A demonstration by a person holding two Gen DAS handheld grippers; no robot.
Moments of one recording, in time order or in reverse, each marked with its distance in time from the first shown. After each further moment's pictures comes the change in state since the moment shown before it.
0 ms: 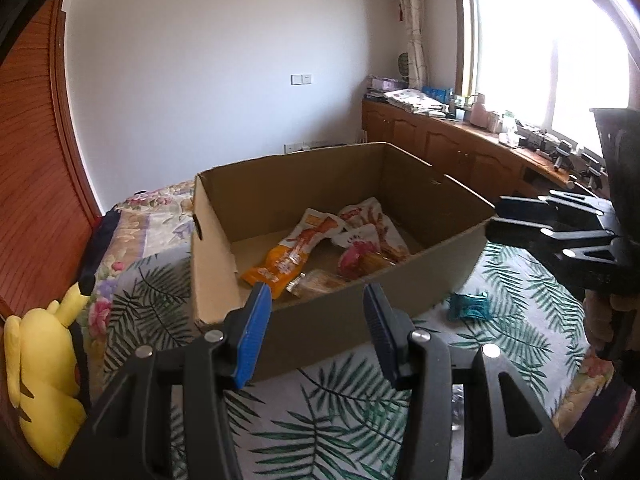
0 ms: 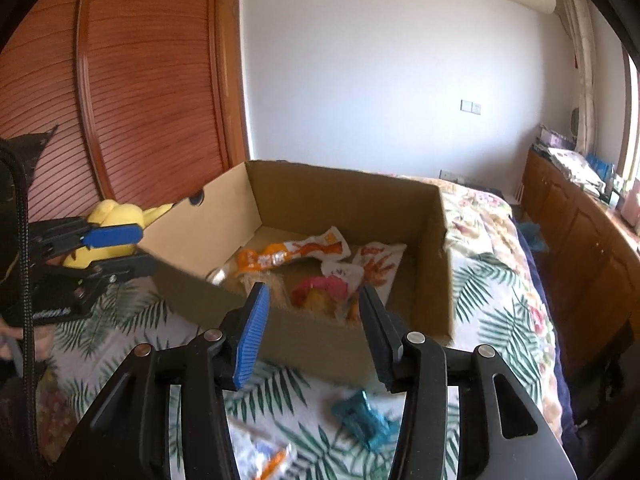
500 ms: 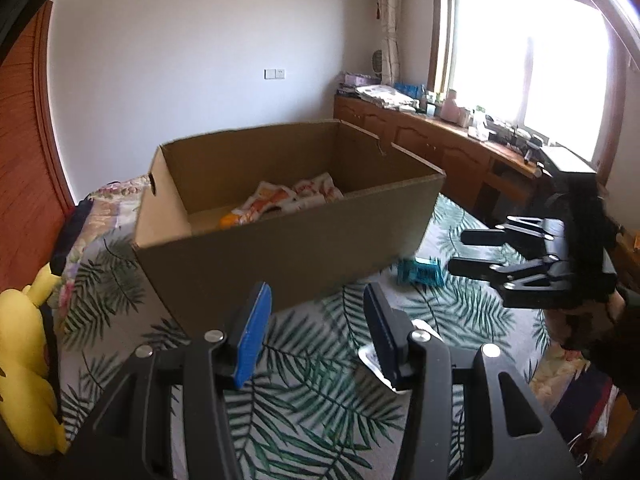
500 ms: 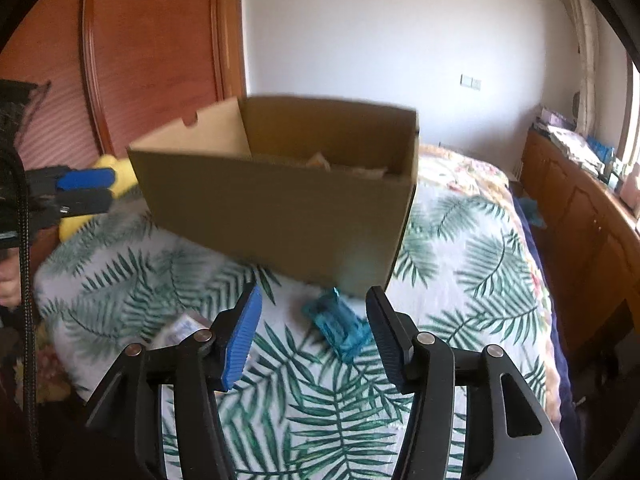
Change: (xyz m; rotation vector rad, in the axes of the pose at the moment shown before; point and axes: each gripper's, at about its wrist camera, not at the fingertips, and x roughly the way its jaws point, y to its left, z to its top) left arm -0.011 -0.035 -0.041 0.005 0.021 -0.095; right arm 0.016 -0.020 -0.078 -0.039 0.124 -0.012
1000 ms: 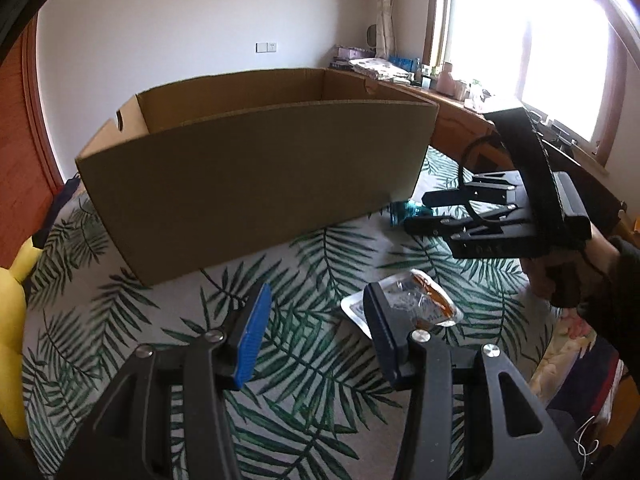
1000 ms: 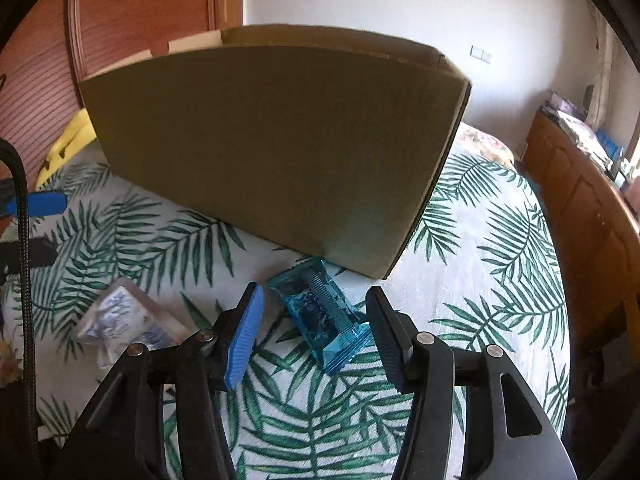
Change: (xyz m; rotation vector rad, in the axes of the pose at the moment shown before) left arm 0.034 -0.022 -0.042 -0.003 0.085 -0.020; right arm 0.059 -0.011 -0.007 -0.046 0.150 -0.036
